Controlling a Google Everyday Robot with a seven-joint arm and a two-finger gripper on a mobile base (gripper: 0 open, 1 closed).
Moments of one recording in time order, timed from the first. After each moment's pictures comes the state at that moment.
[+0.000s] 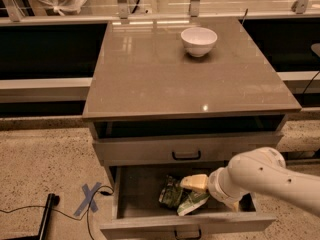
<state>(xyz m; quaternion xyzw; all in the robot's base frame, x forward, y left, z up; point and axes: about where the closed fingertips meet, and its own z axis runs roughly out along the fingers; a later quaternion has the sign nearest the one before) 0.424 -0.156 0.535 -0.97 0.17 -0.05 0.15</state>
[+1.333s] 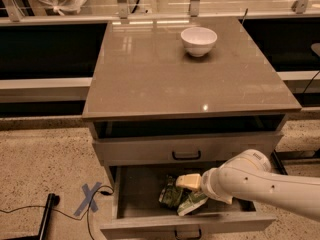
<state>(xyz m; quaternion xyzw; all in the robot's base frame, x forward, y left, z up) 0.448 -0.151 0.511 -0.98 0.13 -0.11 0.13</state>
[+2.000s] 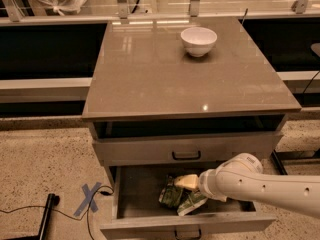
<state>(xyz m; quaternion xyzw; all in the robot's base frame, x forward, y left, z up) 0.471 -0.147 0.471 -0.97 0.12 -0.12 0.15</state>
